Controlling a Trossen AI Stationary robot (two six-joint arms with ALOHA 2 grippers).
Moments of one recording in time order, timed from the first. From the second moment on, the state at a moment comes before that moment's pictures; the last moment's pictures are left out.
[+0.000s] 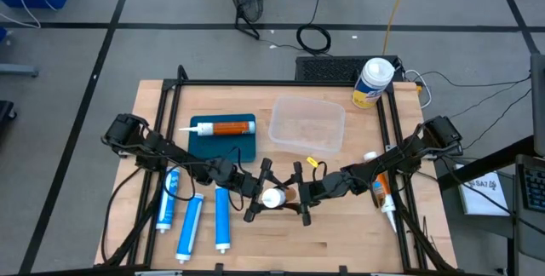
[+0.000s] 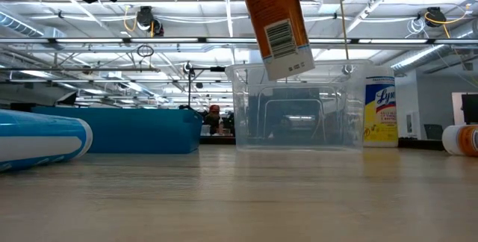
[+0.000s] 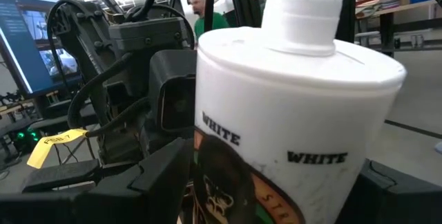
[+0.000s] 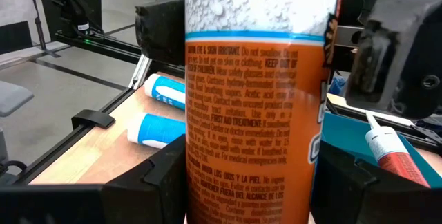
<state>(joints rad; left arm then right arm) -0.31 1.72 0.84 1.00 0.04 0.23 0.41 1.64 0.82 0.69 0.26 -0.18</state>
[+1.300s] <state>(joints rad) -0.32 1.71 0.85 0.94 0.01 0.34 0.41 1.64 0.82 0.68 0.26 -0.17</state>
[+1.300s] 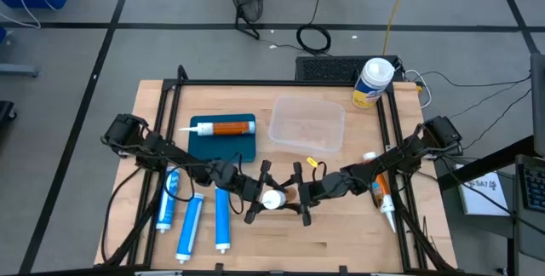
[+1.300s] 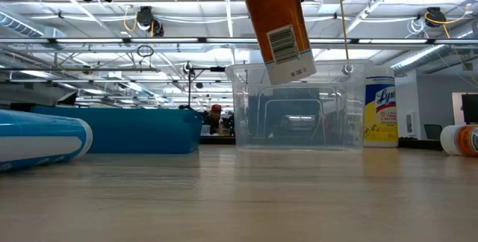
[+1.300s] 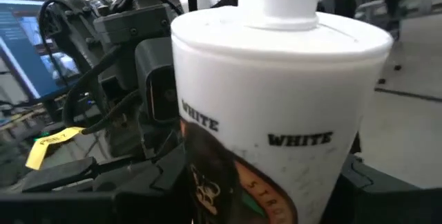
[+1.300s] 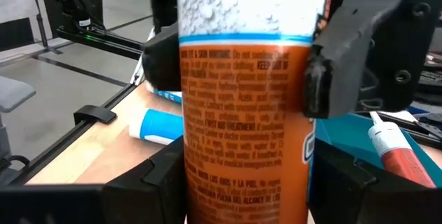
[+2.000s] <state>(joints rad) -0.31 1.11 0.76 0.15 -0.65 0.40 0.43 1.63 0.82 0.66 0.46 -0.14</state>
